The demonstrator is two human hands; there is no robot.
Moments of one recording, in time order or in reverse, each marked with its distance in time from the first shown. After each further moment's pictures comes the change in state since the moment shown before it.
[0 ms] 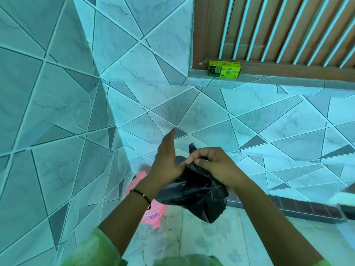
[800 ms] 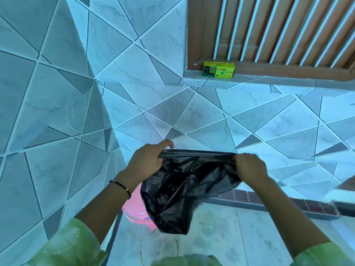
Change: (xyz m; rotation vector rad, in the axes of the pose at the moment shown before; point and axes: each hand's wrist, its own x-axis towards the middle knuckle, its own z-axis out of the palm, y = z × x) left_hand 0.007 -0.020 -0.038 0.411 -0.107 0.172; right_hand -0.008 0.055 -0.081 -1.433 0.320 0.439
